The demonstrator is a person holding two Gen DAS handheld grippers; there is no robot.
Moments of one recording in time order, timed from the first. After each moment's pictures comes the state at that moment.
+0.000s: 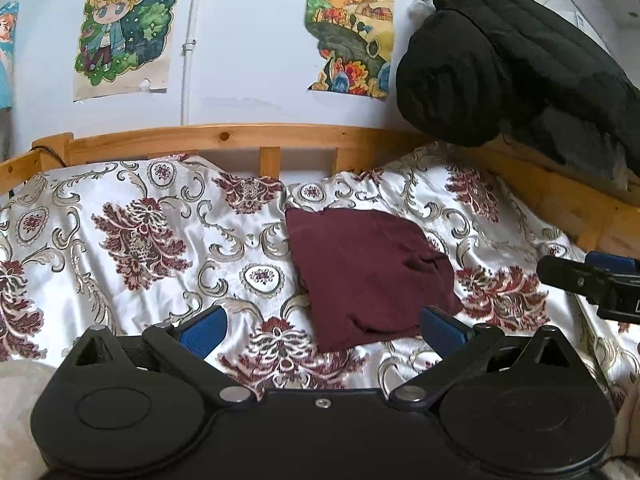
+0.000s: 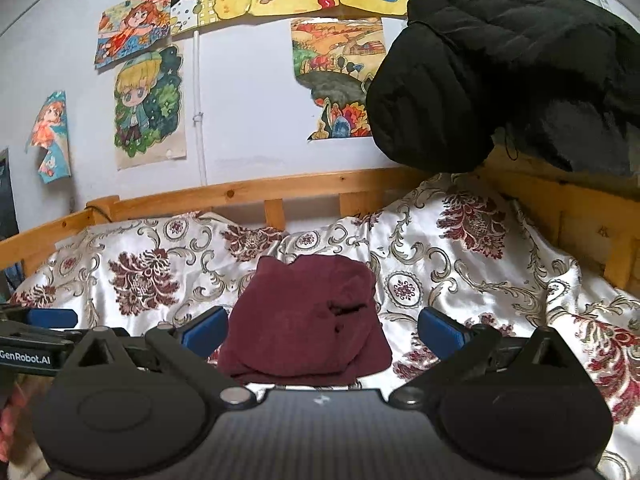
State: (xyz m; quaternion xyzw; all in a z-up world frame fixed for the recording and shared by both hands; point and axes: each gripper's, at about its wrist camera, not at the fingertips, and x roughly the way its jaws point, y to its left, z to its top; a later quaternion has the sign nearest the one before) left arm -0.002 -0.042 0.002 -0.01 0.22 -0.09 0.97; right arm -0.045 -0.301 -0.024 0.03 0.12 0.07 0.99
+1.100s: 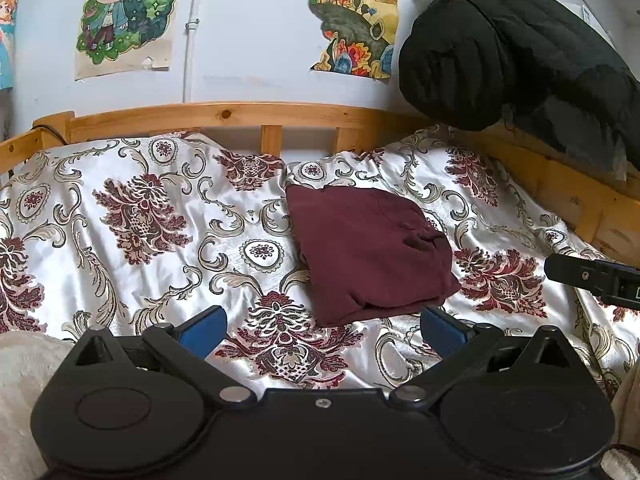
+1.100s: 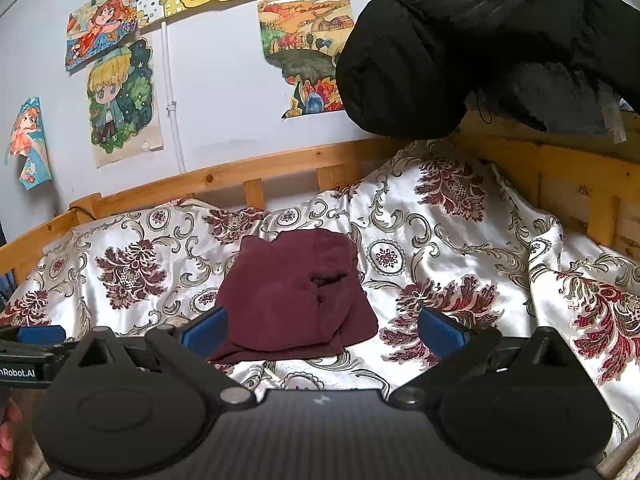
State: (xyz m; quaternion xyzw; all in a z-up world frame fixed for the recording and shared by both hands) left arm -0.005 -0.040 -0.004 -0.02 0.24 -0.09 0.97; right arm -0.044 -0.313 -0.032 0.07 0.16 0.05 0.98
